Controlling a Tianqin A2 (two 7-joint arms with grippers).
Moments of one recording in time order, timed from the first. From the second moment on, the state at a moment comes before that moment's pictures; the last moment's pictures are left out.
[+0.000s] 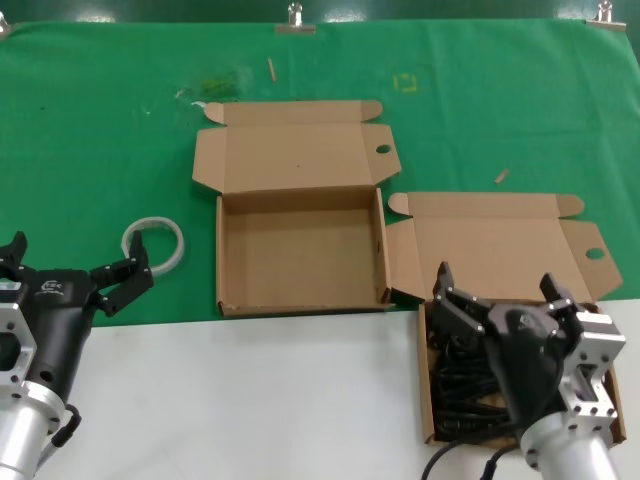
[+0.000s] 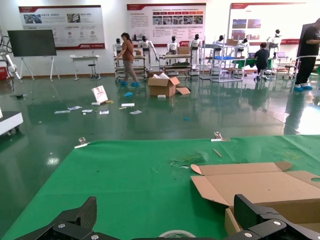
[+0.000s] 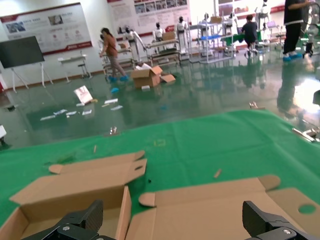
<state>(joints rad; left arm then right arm) 0.00 -0.30 1.60 -1.60 -1.80 0.00 0.00 -0.13 0.13 -1.75 1.70 1.99 0.17 -0.12</state>
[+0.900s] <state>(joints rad) 0.00 -0.30 1.60 -1.60 -1.80 0.00 0.00 -0.33 0.13 -1.63 1.70 1.72 0.10 0.28</state>
